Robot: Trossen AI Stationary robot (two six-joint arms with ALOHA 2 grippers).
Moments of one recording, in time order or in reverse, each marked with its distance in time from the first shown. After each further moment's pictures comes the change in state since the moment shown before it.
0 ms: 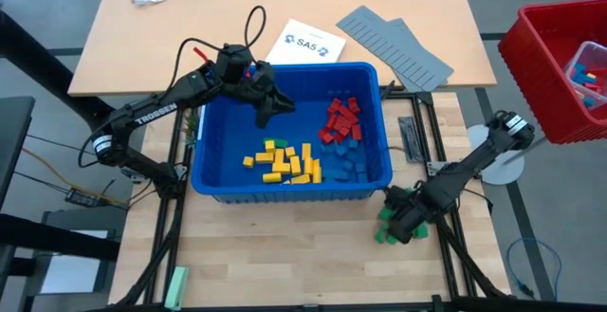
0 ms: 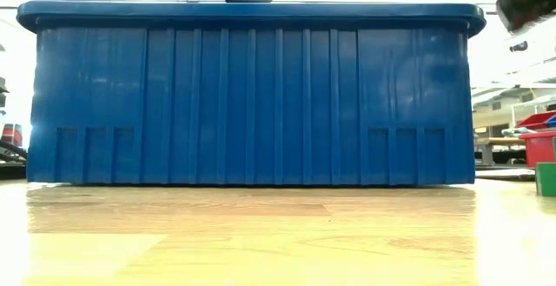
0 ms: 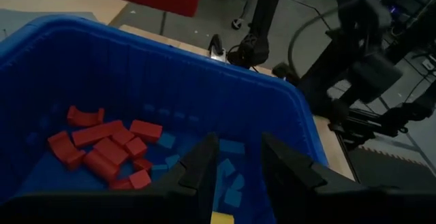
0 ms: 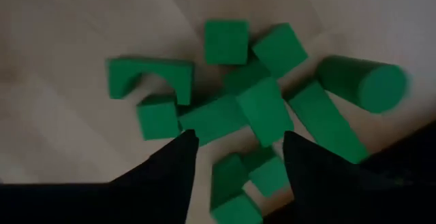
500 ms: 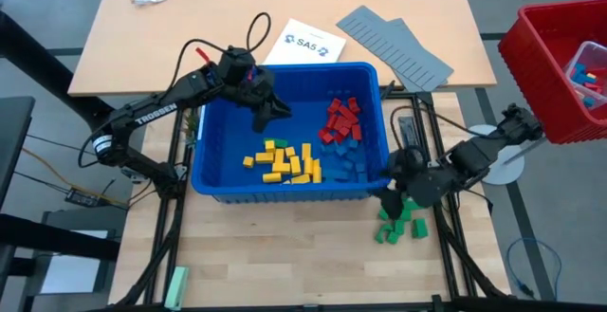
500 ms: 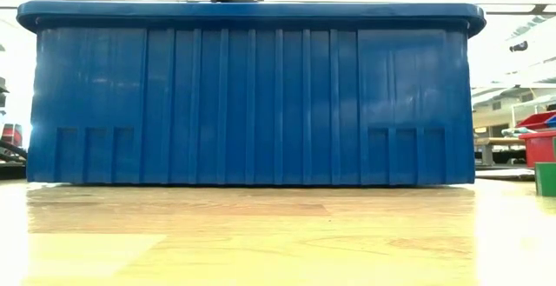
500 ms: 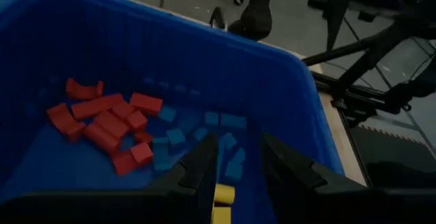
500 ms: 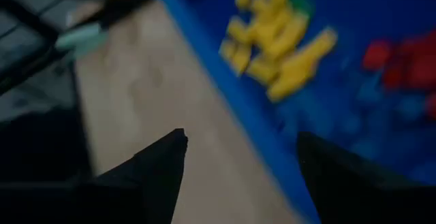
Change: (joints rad) left arm 0.000 0.000 0.000 -0.109 -0.001 0.055; right arm -0.087 -0.164 0.340 0.148 0.500 -0.294
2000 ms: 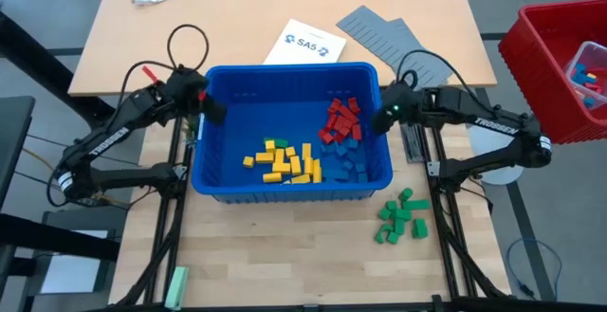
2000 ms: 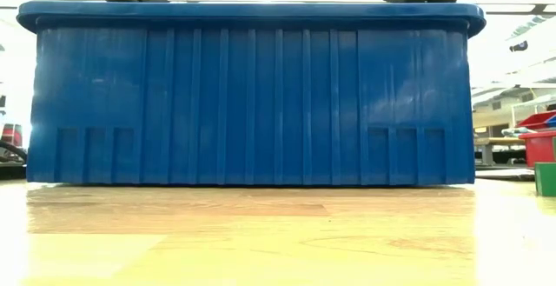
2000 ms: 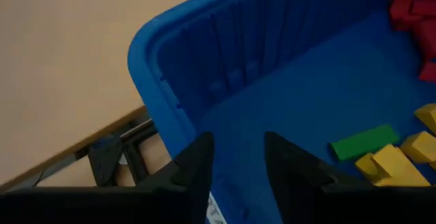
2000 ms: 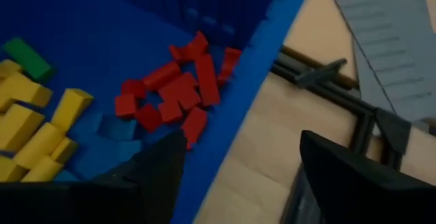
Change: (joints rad) left arm 0.159 -0.446 -0.299 -0.422 -0.911 -0.170; right arm -0.861 0.006 -0.002 -0.161 -0.022 -0.358
